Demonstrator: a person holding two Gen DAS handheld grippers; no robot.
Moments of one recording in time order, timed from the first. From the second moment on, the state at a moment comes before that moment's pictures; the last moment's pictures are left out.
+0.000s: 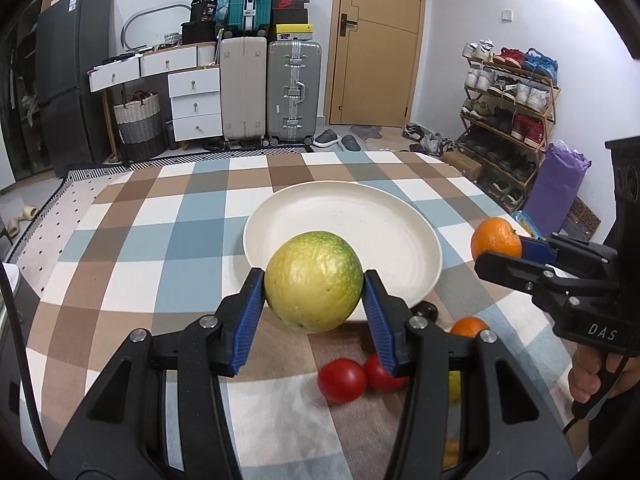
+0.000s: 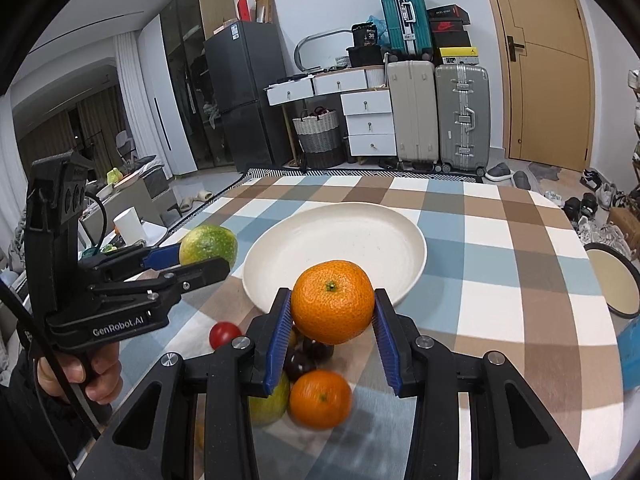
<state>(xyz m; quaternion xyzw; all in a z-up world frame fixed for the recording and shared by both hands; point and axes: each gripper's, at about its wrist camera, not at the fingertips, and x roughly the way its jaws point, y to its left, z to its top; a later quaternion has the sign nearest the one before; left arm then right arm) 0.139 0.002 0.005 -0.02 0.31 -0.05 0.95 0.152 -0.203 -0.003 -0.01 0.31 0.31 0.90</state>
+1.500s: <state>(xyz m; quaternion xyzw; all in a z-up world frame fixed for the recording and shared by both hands) 0.192 -0.002 -0.024 -0.01 0.34 -0.05 0.94 0.218 -0.176 -0.032 0.00 0.36 0.29 0.89</state>
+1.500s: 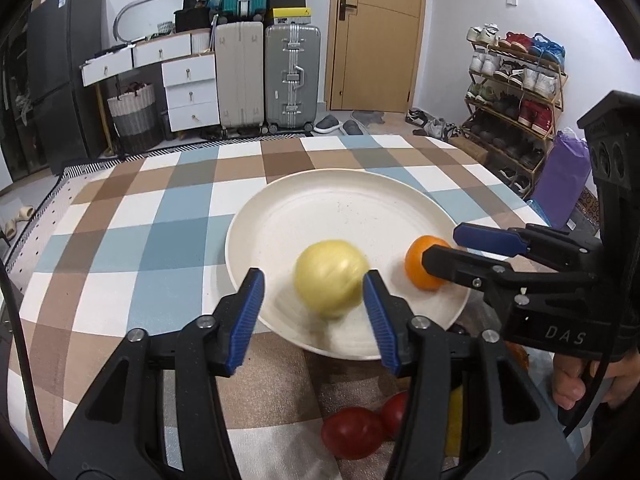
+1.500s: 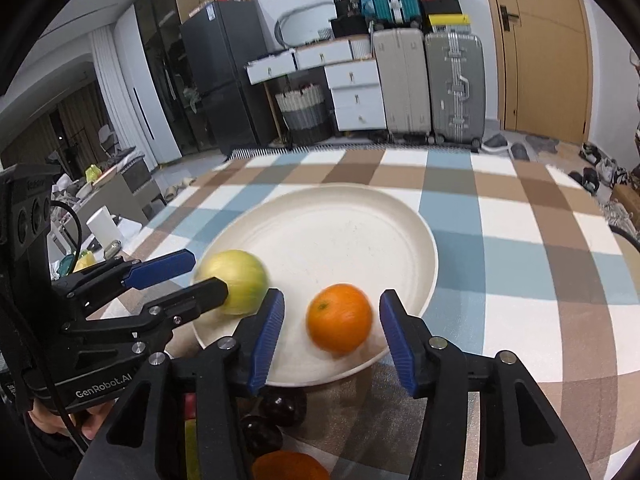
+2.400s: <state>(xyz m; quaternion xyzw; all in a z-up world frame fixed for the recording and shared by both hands) 0.123 0.029 -0.007 -0.02 0.31 -0.04 0.95 0.180 -0.225 -0.026 0.00 0.34 0.30 0.89</state>
